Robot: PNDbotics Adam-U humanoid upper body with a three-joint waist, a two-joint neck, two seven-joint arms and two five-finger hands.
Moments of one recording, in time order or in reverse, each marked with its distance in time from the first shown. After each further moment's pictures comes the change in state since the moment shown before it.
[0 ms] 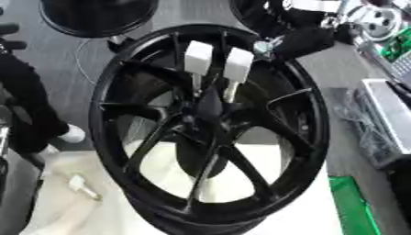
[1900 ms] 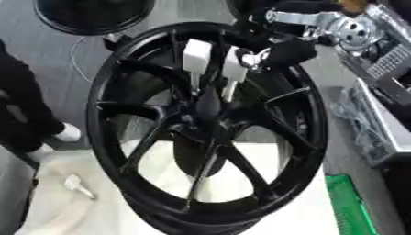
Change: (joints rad) left arm -0.010 -0.009 0.036 -0.024 -0.019 0.003 0.035; right arm 0.009 0.020 0.012 0.061 0.150 -0.117 0.069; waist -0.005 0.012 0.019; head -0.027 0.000
